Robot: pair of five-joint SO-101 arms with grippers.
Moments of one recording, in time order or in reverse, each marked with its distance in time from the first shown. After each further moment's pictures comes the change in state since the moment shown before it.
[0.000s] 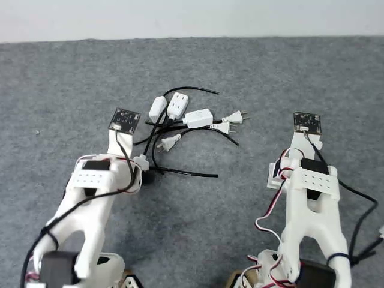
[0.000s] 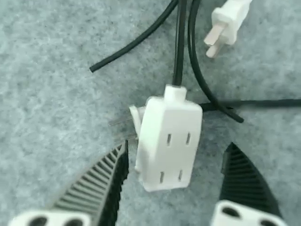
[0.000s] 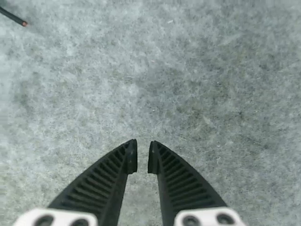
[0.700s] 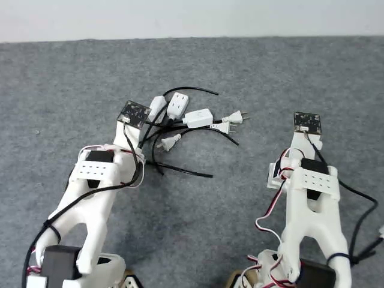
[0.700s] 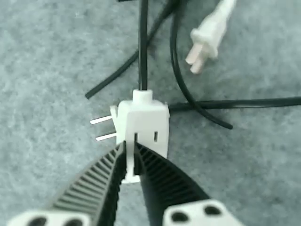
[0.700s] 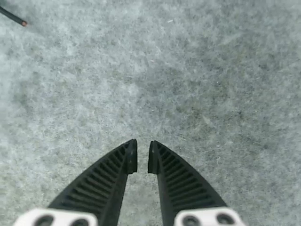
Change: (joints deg) left arm 3.2 2.9 -5.5 4.2 -5.0; right arm 0.0 0.0 0.0 0.0 0.0
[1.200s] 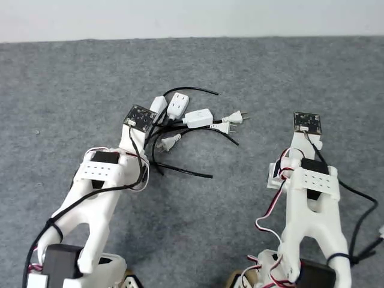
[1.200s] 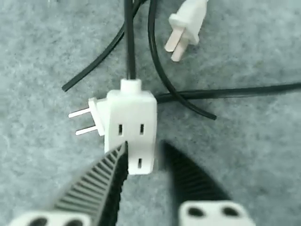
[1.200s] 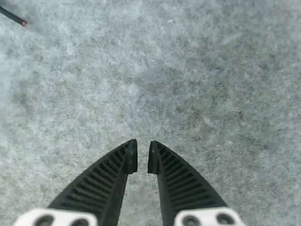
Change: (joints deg) left arm 0.6 0.2 0.5 0.8 3.8; right arm 0.0 0.0 0.0 0.0 0.2
